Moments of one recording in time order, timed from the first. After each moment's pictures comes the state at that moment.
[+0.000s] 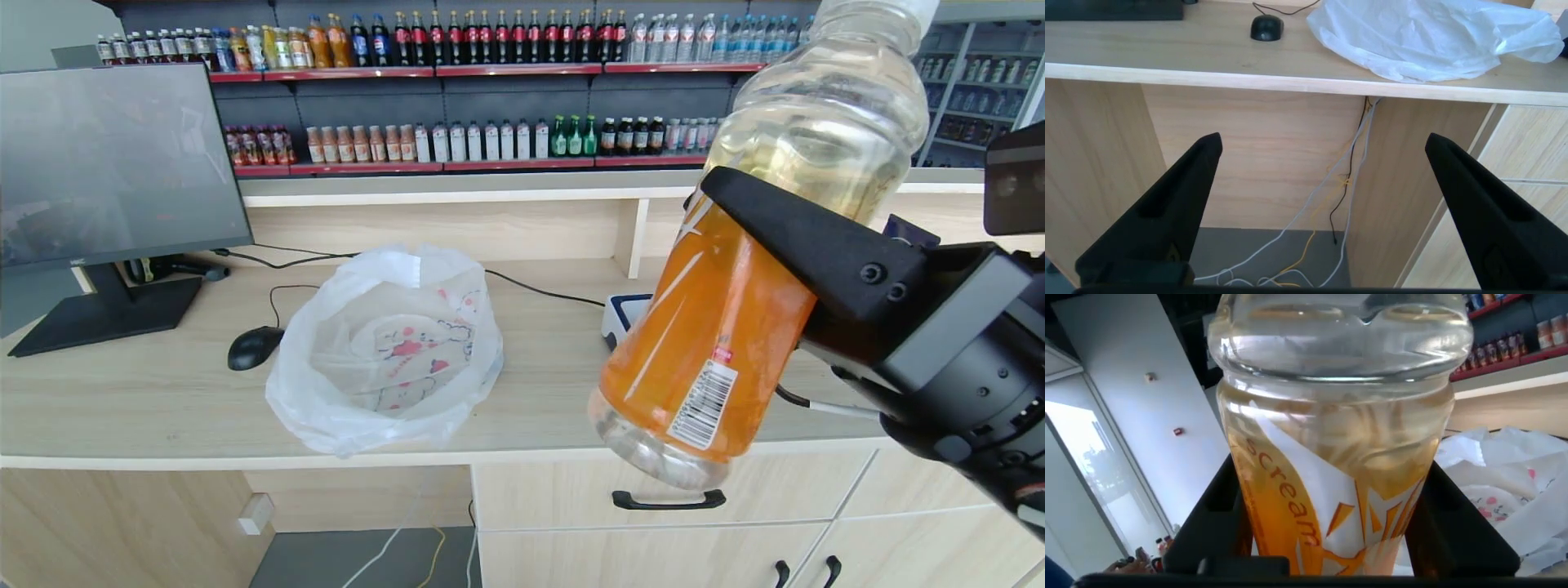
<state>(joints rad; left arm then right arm) 0.00 0.00 0.00 0.00 0.00 0.01 0.77 1.50 -0.54 -1.48 0.20 0.59</state>
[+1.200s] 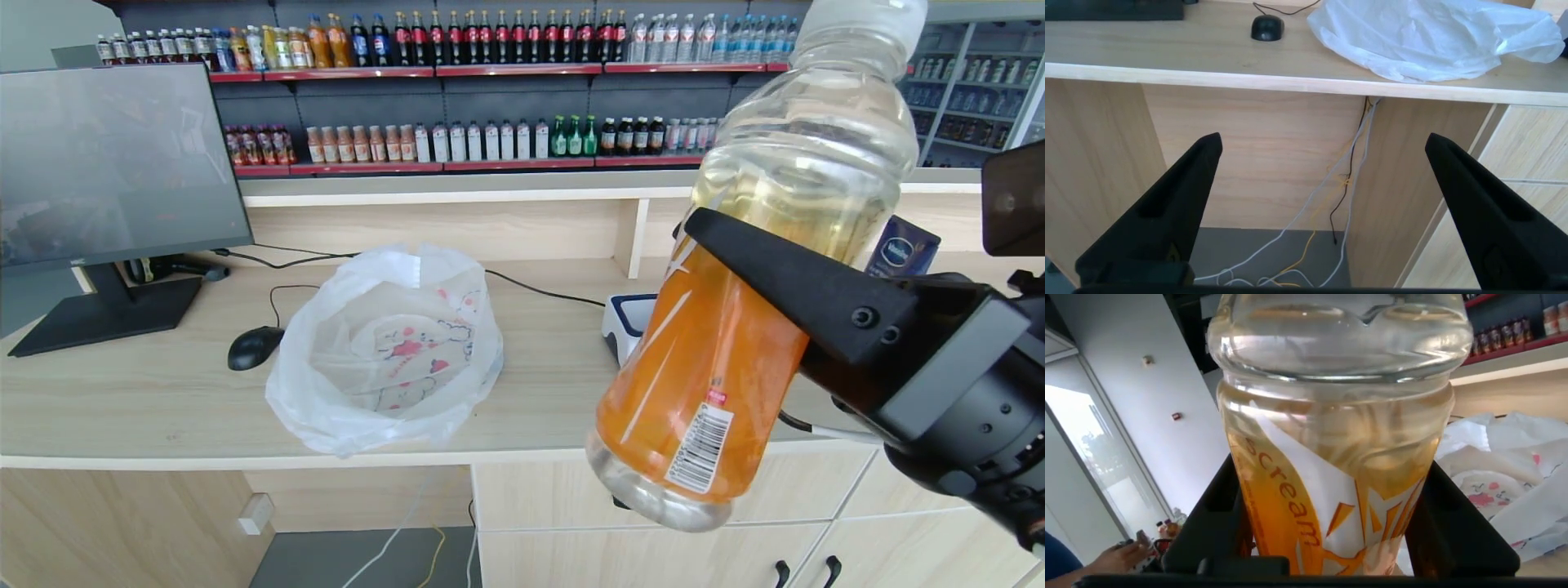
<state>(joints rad) 0.00 0.00 0.00 0.00 0.00 0.01 0.81 1.48 -0.51 -1.44 0.20 0.53</state>
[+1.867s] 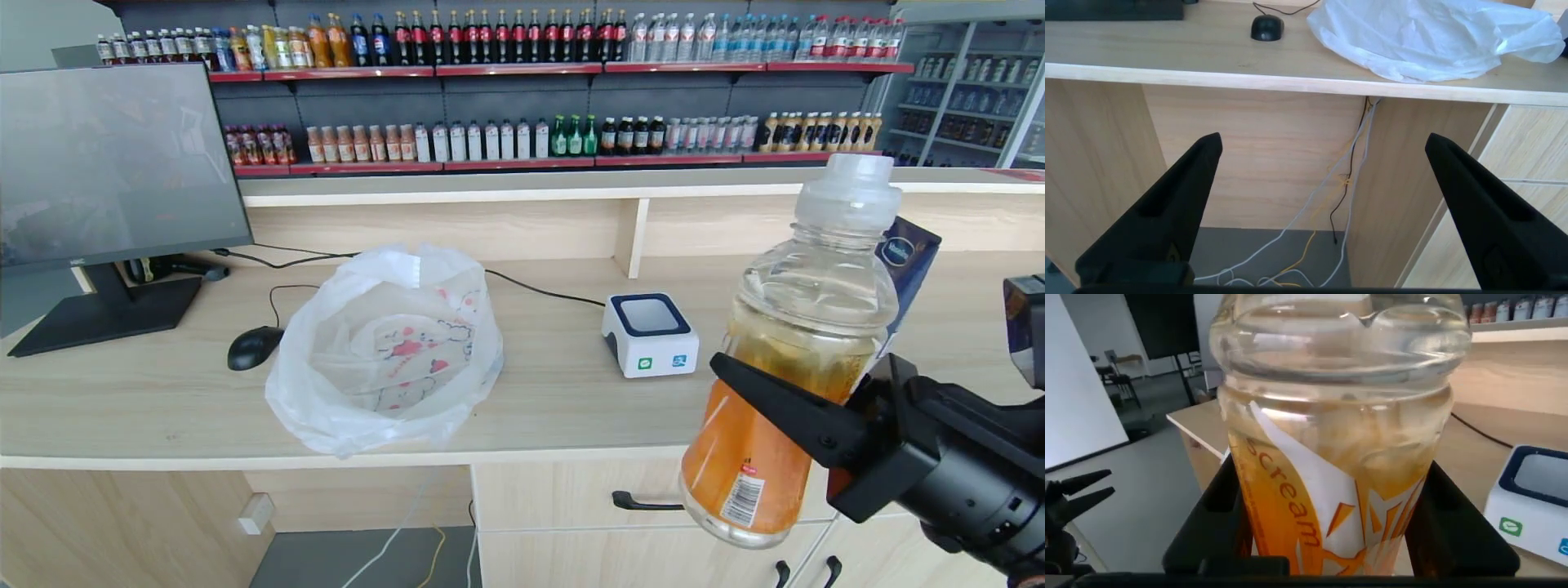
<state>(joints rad) 0.00 0.00 0.00 0.00 0.00 0.01 0.64 1.43 -0.24 -1.46 0.19 0.17</state>
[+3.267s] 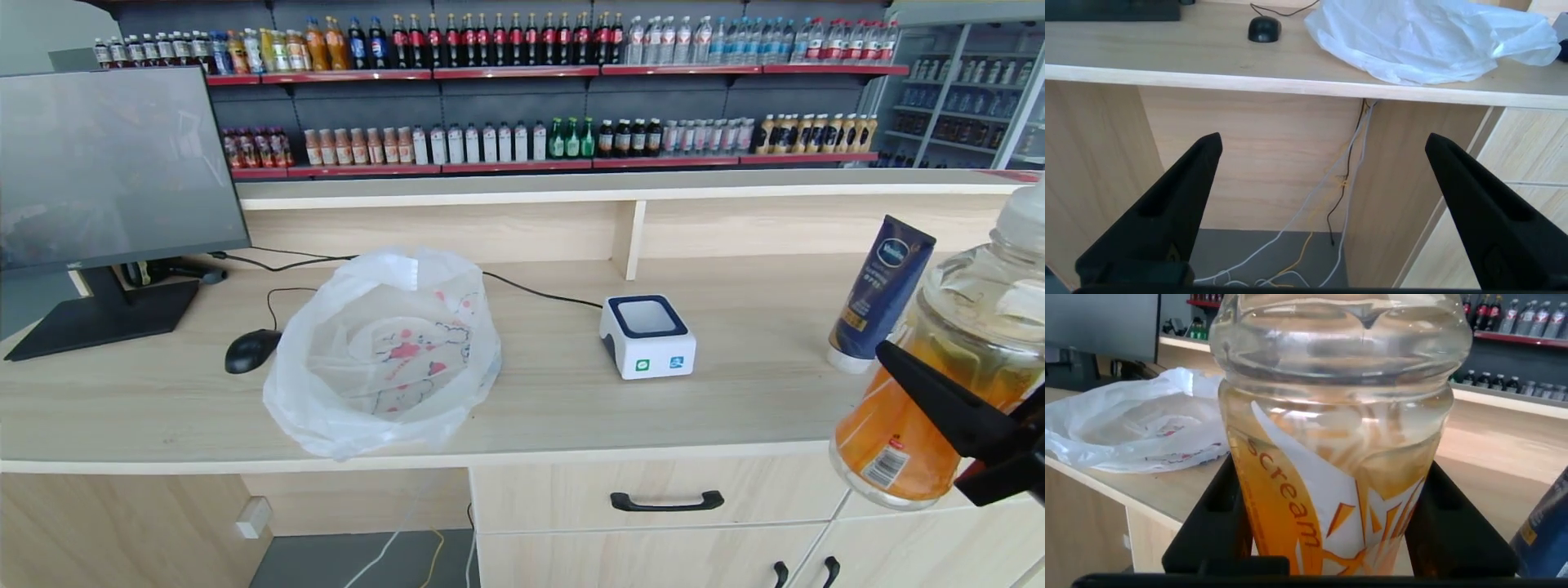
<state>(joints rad) 0.00 0.00 0.00 0.00 0.00 0.00 0.29 1.28 -0.04 -1.57 0.19 -0.09</state>
